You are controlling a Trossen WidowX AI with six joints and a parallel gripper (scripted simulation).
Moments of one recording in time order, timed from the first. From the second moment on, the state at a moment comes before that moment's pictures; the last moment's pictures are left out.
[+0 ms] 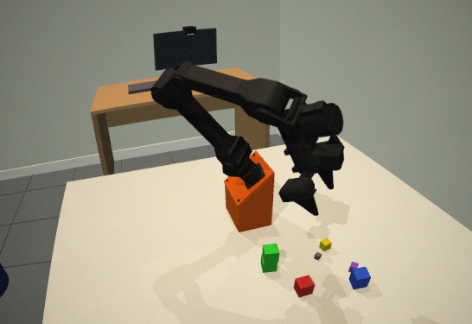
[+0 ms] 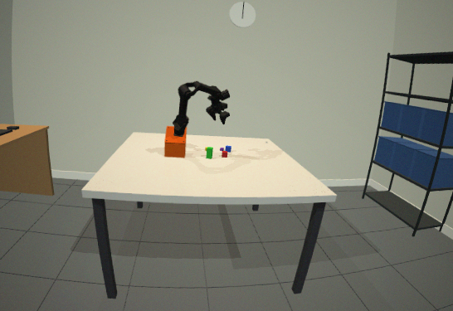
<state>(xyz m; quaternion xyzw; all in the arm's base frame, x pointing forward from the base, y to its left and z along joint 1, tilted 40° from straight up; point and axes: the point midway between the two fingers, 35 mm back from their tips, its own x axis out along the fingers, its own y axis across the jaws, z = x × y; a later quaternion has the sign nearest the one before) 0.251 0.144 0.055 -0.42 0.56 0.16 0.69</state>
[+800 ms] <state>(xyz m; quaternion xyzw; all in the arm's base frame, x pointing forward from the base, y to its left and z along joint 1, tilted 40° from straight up) 0.323 0.043 -0.017 -0.27 0.64 -0.21 0.69</state>
